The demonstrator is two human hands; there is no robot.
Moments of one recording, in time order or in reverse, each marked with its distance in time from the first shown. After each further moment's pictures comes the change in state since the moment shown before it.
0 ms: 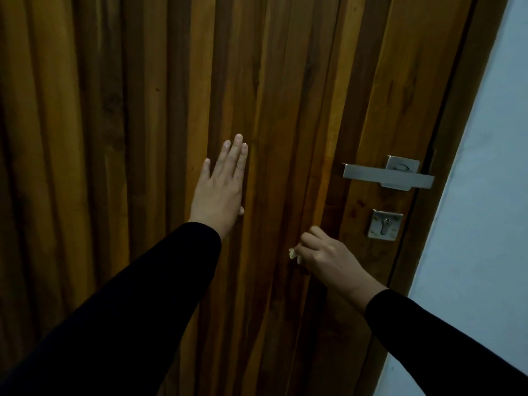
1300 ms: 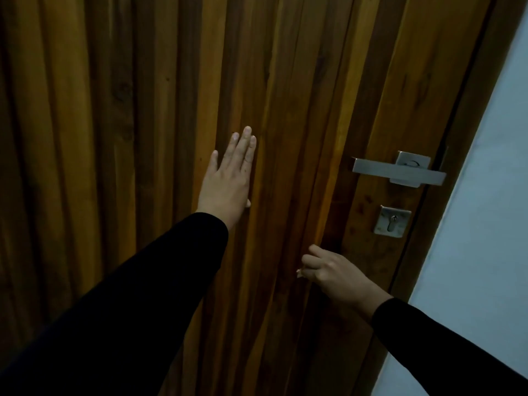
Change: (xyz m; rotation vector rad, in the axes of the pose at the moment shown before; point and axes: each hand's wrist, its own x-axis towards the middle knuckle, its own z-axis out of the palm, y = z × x) left_hand -0.001 0.000 0.003 -0.019 0.028 0.016; right_hand -0.023 -0.002 0.021 0.001 -0.148 -0.215
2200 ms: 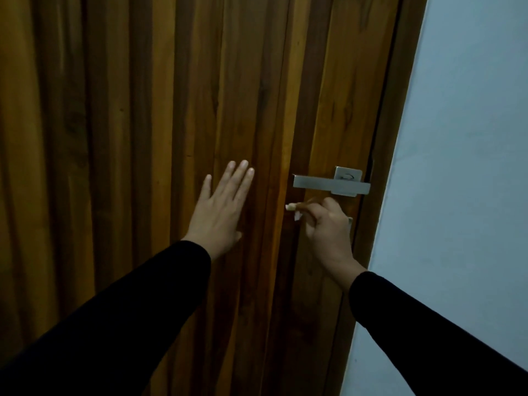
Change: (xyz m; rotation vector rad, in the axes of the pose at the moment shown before) left_hand -0.007 0.050 -0.012 0.066 0.008 0.162; right_hand 0.008 0.025 -0.090 0.286 0.532 0.894
